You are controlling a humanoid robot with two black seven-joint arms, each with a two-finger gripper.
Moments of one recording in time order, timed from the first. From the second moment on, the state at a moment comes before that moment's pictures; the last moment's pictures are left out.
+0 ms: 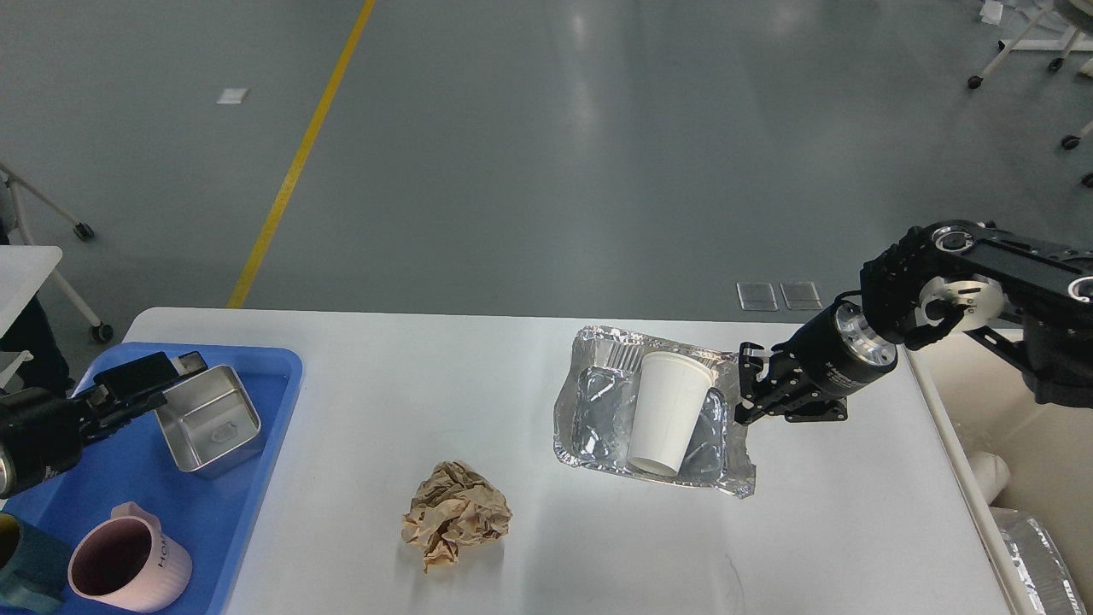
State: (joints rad) left arm -0.13 1.09 -0.88 -1.55 1.03 -0.17 -0.19; right arm 1.16 -0.60 0.09 1.16 -0.22 0.77 -0.69
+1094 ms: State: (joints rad) left arm -0.13 1.15 -0.82 -1.71 1.03 -0.19 -0.15; right arm 1.16 -0.60 0.09 1.16 -0.23 0.77 -0.69
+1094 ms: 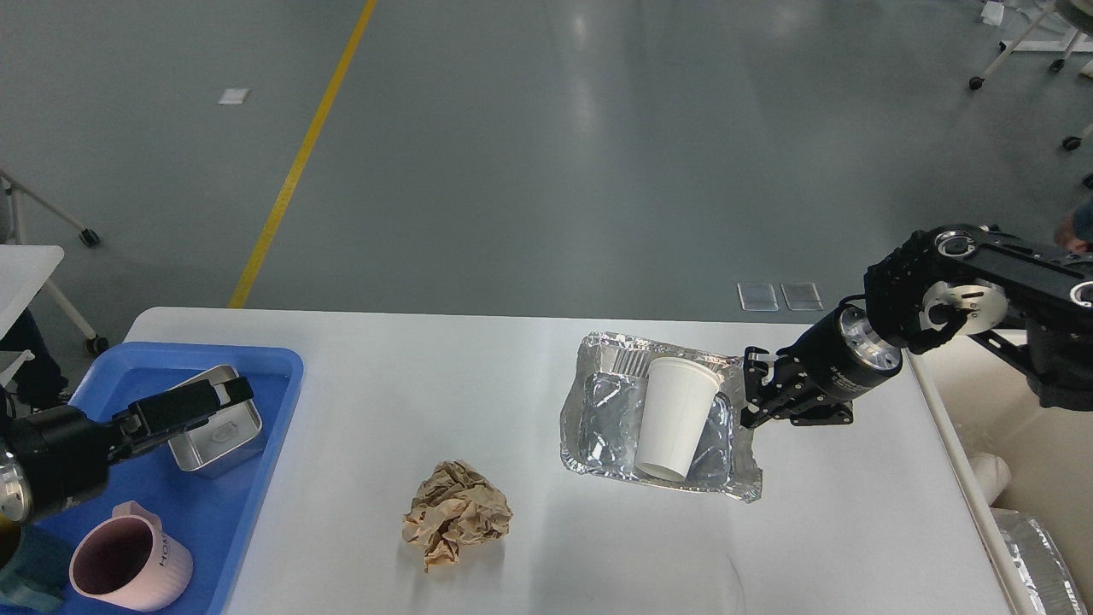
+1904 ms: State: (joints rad) left arm -0.60 0.50 -0.31 -1.24 1.30 -0.31 -0.07; right arm 1.16 -0.64 0.09 1.17 -0.23 0.77 -0.69
